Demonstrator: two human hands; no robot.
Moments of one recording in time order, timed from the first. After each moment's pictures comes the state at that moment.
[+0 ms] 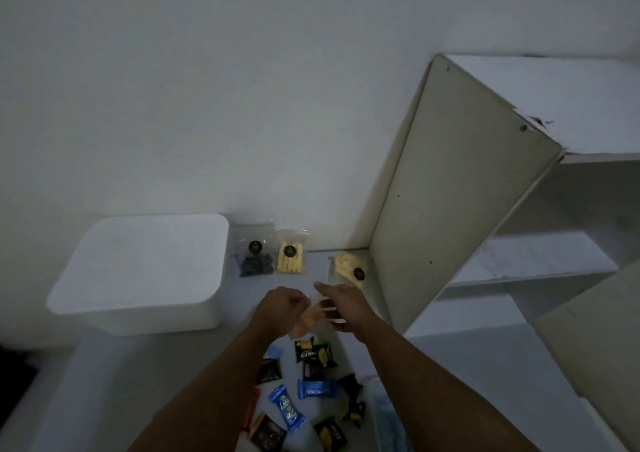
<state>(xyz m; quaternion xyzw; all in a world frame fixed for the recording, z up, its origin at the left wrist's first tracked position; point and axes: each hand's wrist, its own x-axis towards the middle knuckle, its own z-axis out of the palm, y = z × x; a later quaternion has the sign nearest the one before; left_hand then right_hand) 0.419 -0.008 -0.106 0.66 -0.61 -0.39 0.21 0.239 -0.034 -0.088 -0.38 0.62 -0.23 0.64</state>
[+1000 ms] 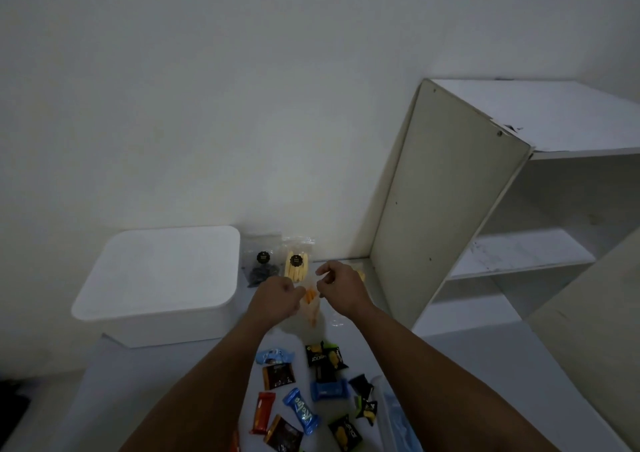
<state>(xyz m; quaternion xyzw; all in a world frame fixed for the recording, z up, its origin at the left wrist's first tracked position) 0.449 0.007 -0.060 0.68 -0.54 -0.41 0.29 0.278 -0.027 -0.053 -0.65 0.60 -0.25 0.38</state>
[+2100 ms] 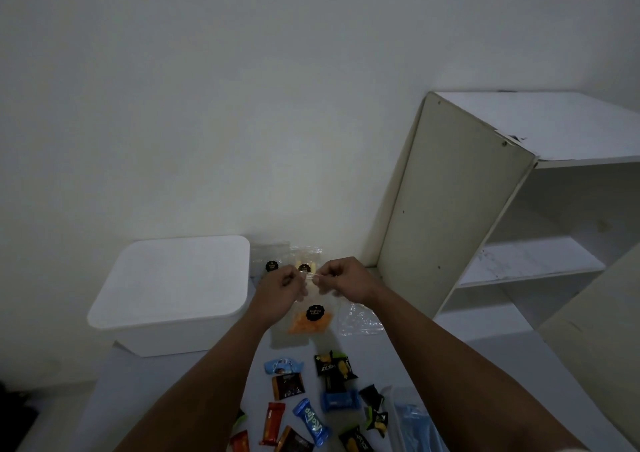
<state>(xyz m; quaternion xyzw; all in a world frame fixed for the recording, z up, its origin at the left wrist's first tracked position) 0.468 0.005 -0.041 0.59 -0.55 -0.43 0.42 0.276 -0.044 -0.017 -0.67 0.49 -0.24 0.51</state>
